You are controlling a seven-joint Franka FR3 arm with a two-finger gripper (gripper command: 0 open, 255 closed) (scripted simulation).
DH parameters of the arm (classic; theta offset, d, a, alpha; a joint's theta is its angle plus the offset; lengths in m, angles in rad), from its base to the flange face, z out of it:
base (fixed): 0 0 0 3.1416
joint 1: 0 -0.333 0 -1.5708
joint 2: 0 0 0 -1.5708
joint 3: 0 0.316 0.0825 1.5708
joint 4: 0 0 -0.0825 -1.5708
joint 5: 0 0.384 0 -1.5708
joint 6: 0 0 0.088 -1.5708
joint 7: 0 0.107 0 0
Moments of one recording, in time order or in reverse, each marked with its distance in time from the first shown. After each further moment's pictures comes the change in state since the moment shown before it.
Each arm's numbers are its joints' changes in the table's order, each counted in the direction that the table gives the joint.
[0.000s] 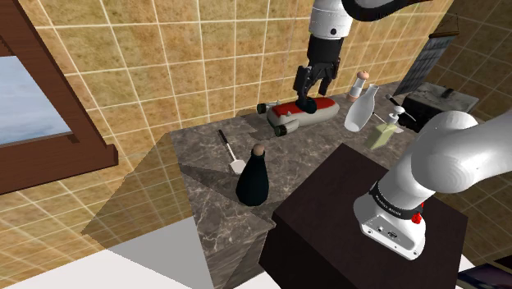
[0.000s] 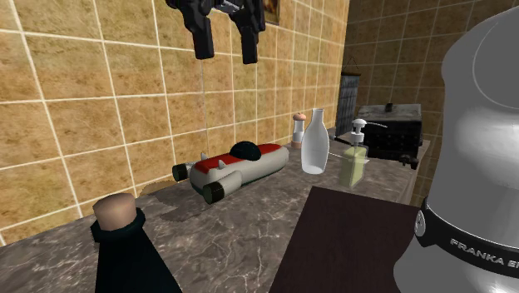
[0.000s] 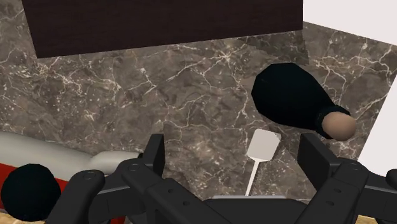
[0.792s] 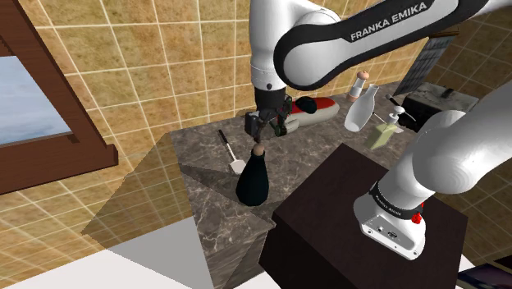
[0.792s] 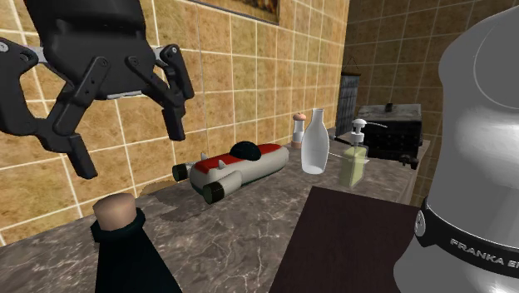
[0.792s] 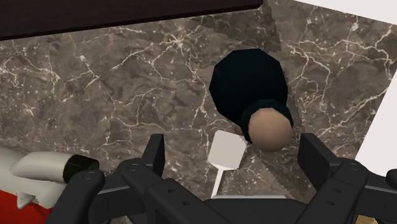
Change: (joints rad) arm -0.042 -0.364 0.257 0.063 -0.013 -0.279 0.293
